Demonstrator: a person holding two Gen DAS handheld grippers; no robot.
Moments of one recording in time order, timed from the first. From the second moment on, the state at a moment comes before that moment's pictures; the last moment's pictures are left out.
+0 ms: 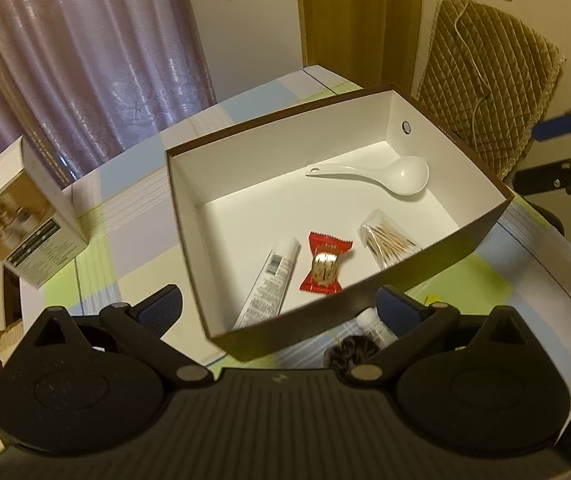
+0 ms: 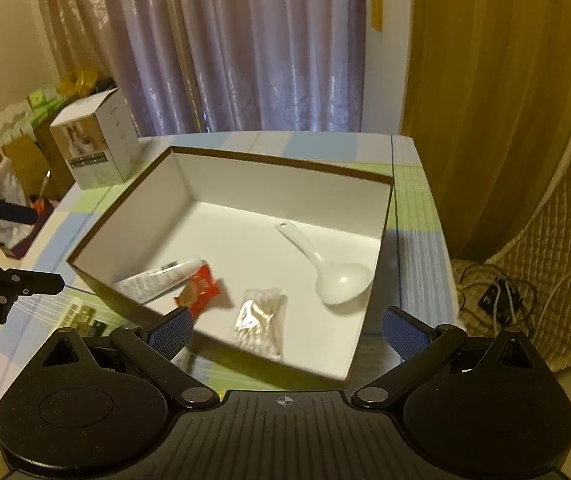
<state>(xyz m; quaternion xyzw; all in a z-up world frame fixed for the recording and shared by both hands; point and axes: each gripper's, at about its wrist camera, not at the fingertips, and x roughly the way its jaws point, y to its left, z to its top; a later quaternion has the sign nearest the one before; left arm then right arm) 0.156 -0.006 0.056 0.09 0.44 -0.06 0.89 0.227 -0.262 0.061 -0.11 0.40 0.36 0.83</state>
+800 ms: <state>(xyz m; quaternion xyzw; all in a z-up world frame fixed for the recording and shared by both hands) 0.089 0.039 0.025 0.04 0.47 -0.02 0.88 0.168 -0.272 -0.007 0.03 0.51 0.33 0.80</state>
